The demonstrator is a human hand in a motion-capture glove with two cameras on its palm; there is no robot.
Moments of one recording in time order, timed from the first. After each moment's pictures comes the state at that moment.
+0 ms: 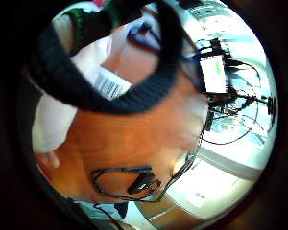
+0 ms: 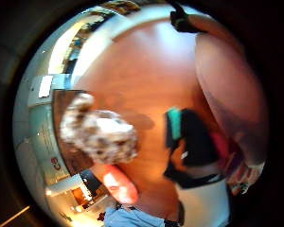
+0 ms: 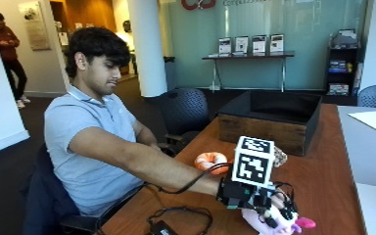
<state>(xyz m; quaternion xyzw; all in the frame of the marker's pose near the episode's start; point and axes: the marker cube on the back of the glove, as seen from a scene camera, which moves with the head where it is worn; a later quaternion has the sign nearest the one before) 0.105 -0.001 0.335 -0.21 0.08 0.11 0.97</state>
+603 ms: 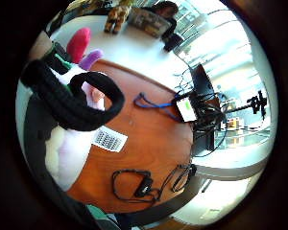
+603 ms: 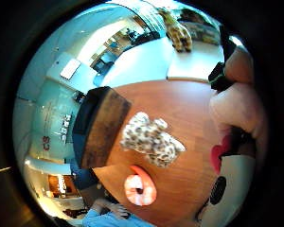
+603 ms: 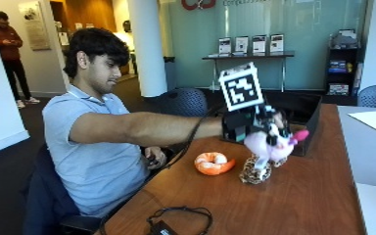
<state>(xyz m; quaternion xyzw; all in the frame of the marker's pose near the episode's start) 0.012 -0.068 0.189 -0.03 0.02 0.03 1.00</state>
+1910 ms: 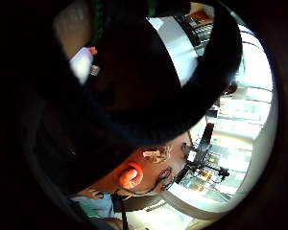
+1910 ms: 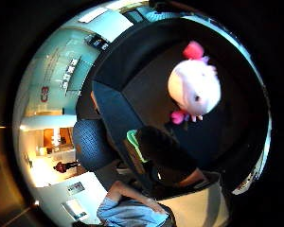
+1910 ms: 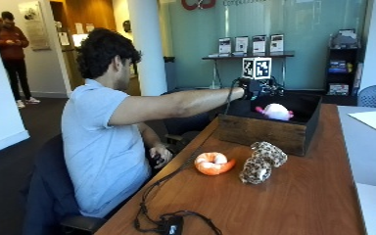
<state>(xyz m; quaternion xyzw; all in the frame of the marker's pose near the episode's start) -0.411 -0.119 0.282 -0.20 0.03 -0.24 0.95</state>
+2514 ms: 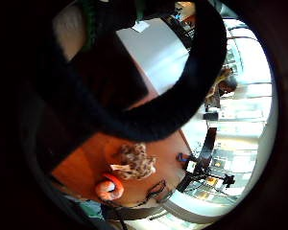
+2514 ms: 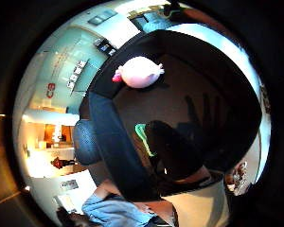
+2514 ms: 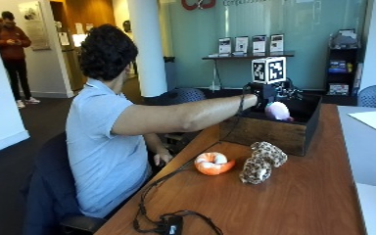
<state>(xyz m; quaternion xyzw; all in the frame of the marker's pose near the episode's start) -0.286 -0.157 0.270 -0.14 0.03 -0.25 0.96</state>
